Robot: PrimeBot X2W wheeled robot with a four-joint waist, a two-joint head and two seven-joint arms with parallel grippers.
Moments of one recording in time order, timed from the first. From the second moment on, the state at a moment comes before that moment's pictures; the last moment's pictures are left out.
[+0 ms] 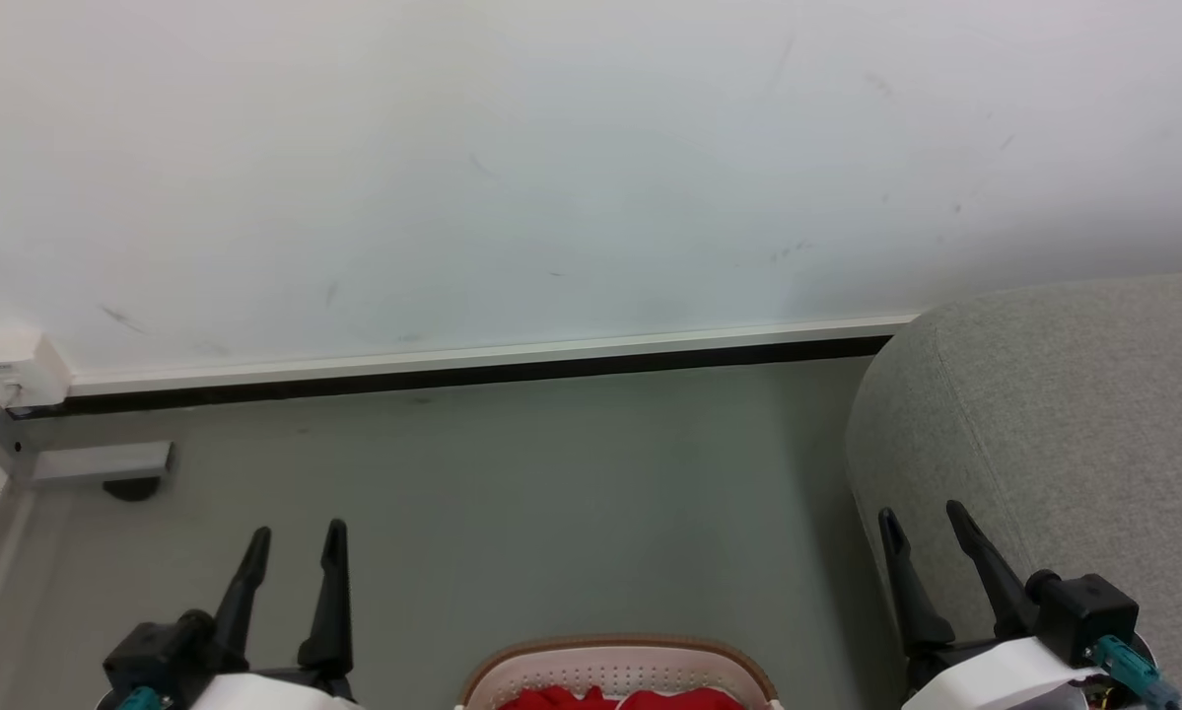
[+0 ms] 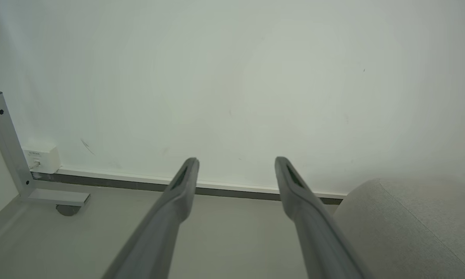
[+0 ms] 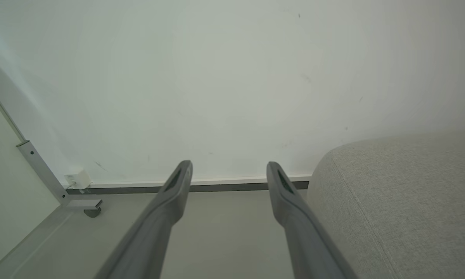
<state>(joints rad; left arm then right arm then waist) -0.04 0.07 0.01 0.15 -0.26 -0.10 -0.21 -0.17 -0.07 0.19 0.34 0.37 0.13 -0.20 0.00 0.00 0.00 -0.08</state>
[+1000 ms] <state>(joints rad) -0.04 0.05 0.03 0.13 -0.08 -0.10 -0.26 -0.19 -0.05 0.19 0.35 0.18 0.13 -0.26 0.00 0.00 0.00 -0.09</state>
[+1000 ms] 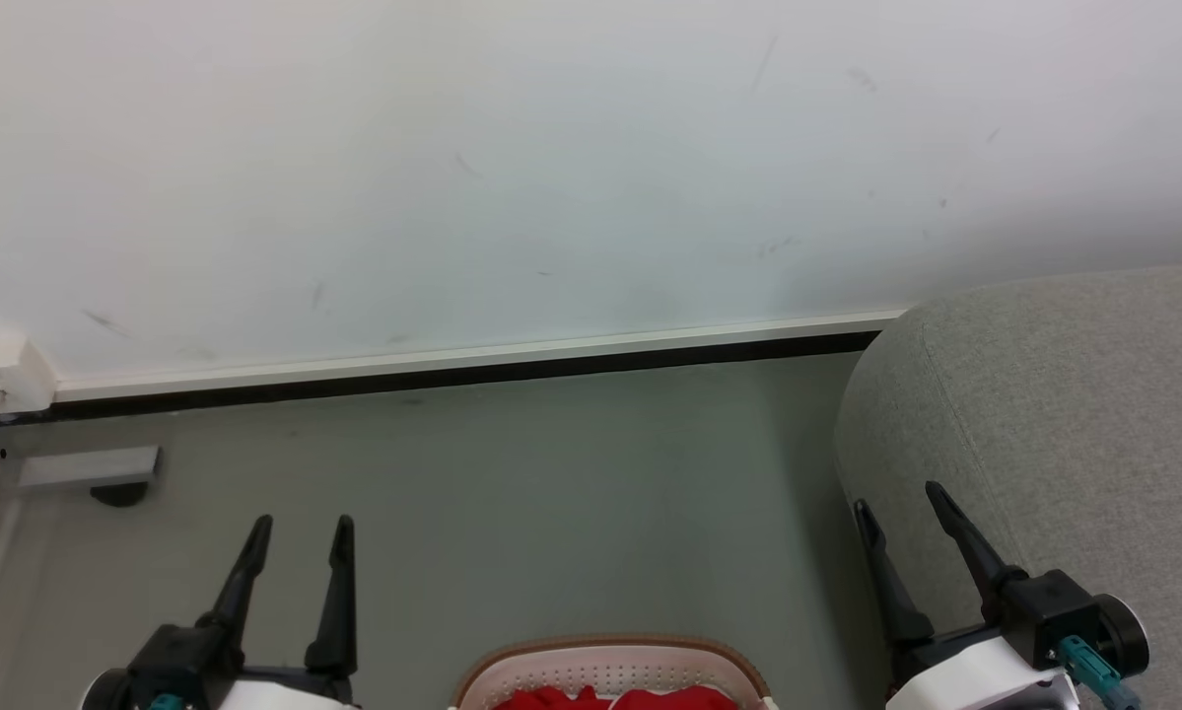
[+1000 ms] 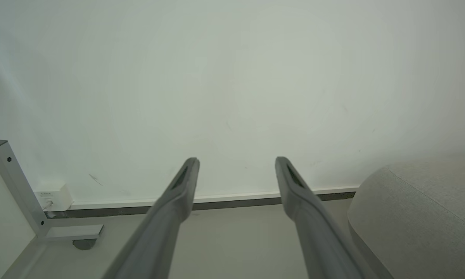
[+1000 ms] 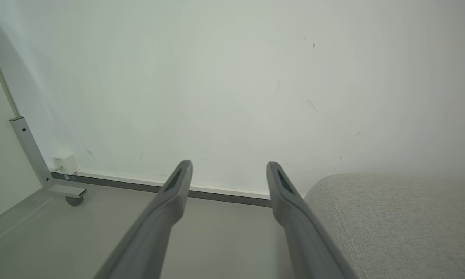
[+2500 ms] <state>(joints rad) -0.15 0.08 -0.04 0.38 -0.07 -0.12 -0.26 -0.23 -0.05 0.15 0.29 0.26 0.13 -0.26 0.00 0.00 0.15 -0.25</state>
